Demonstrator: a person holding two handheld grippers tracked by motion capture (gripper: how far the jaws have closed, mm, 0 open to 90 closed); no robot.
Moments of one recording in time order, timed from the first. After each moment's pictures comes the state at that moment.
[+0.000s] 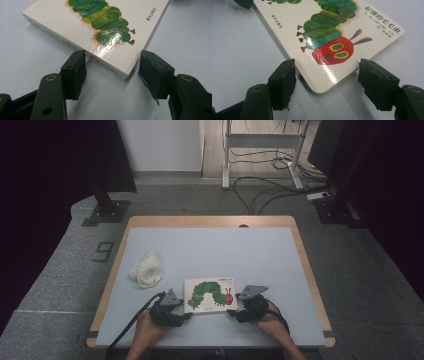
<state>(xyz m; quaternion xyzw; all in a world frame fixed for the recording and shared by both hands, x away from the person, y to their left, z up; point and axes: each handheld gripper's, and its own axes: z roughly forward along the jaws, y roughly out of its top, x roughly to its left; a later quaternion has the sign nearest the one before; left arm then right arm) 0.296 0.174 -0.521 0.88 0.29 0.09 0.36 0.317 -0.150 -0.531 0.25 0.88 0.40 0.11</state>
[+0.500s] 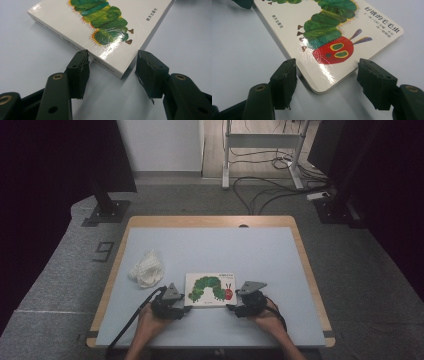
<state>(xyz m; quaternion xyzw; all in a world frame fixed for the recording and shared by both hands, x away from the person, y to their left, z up) 0.318 0.172 -0.519 0.89 0.29 0.11 0.35 0.330 -0.147 -0.532 0.27 0.87 0.40 0.12</state>
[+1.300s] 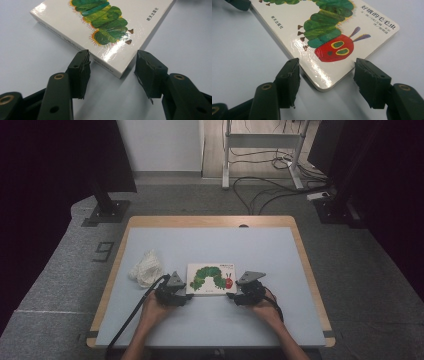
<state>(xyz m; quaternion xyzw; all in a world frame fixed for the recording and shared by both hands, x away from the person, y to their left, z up) 0.357 0.166 -0.517 0.89 0.29 0.13 0.34 0.364 -0.147 -0.531 0.29 0.86 0.40 0.14</state>
